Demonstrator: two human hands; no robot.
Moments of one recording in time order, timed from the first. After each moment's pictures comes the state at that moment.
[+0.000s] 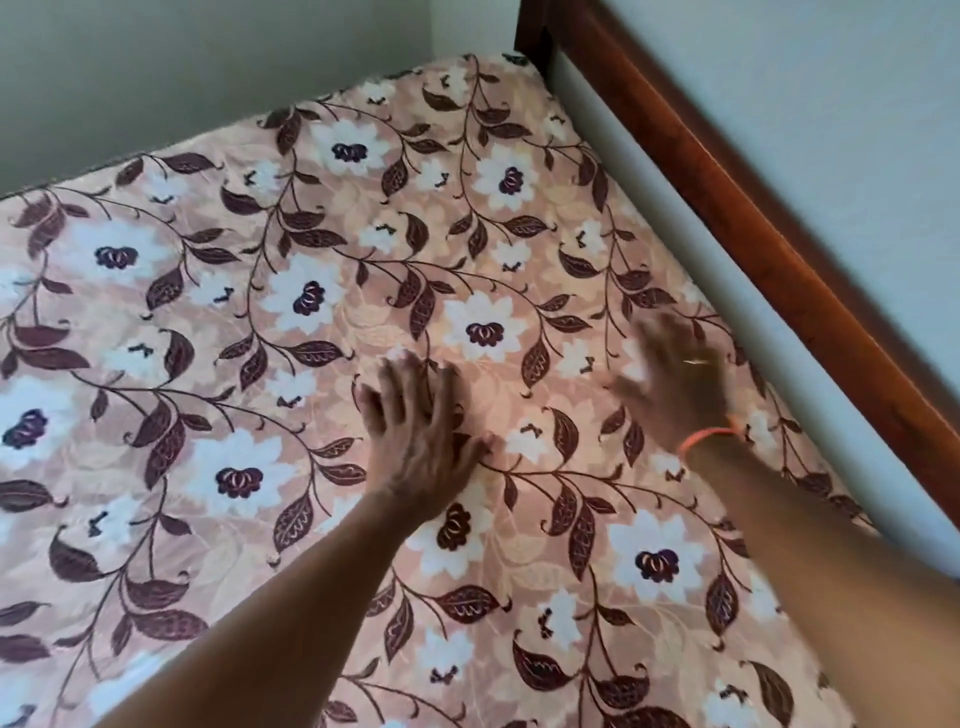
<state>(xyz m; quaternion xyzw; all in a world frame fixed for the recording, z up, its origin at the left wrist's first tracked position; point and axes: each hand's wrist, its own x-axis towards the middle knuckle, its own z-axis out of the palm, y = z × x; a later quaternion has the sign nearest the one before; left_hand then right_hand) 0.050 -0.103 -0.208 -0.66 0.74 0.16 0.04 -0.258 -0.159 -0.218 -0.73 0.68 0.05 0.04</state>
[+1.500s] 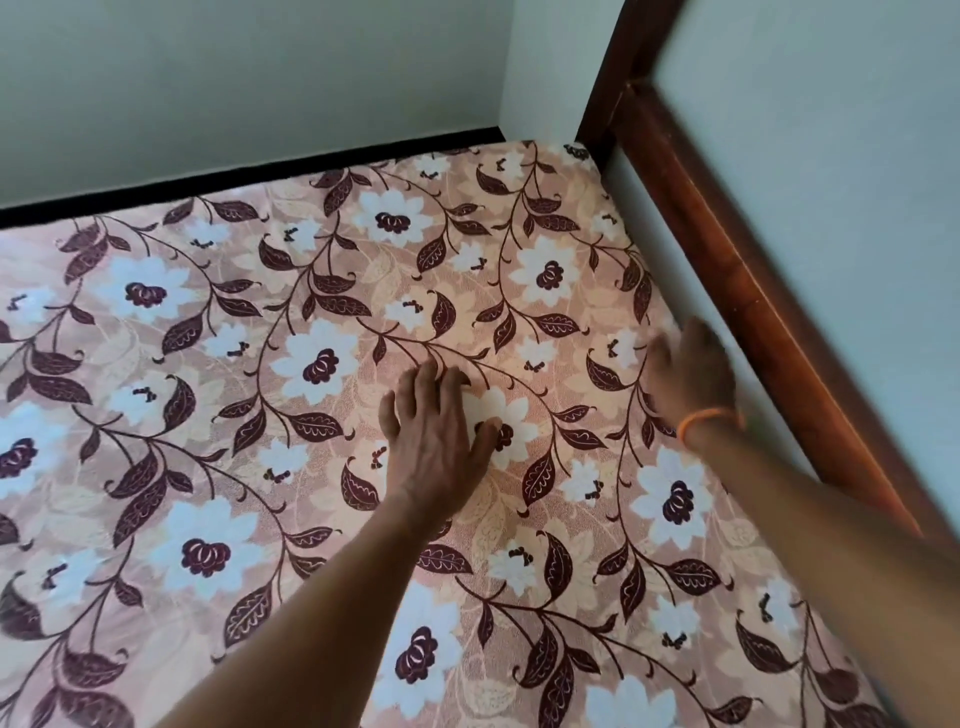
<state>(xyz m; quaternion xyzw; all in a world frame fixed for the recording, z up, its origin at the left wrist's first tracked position) 0.021 -0.201 -0.186 -0.74 0.64 0.20 -0.07 -0.244 -0.326 -0.193 -0.60 0.78 -0.11 0.15</state>
